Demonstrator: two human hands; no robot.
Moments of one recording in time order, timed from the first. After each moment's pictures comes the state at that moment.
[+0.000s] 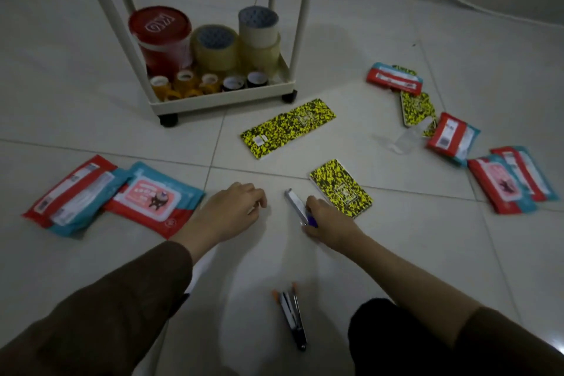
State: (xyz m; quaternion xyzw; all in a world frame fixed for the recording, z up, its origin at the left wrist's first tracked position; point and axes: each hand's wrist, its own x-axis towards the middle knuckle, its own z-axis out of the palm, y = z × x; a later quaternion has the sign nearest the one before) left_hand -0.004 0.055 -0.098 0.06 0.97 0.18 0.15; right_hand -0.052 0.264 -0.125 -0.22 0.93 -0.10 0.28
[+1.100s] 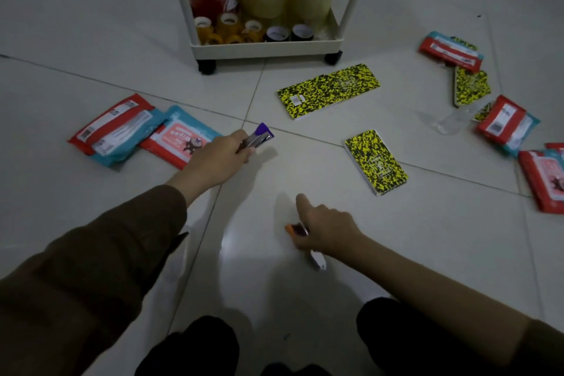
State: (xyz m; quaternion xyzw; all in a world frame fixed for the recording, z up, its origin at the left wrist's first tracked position) left_hand 0.024 -0.003 -0.114 -0.12 0.92 0.36 0.10; right_hand 0.023 0.223 -0.117 -0.30 0.90 -0.03 0.30
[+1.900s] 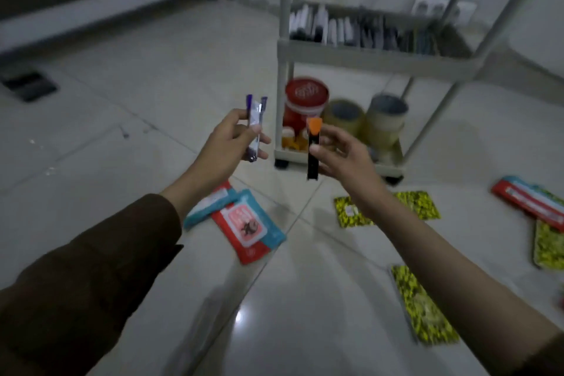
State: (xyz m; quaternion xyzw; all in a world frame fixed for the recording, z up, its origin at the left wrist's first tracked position) left_hand 0.014 -0.067 0.040 -0.23 0.74 0.59 -0.23; right_hand -0.114 0.089 0.025 -0.31 0.67 -0.62 0.25
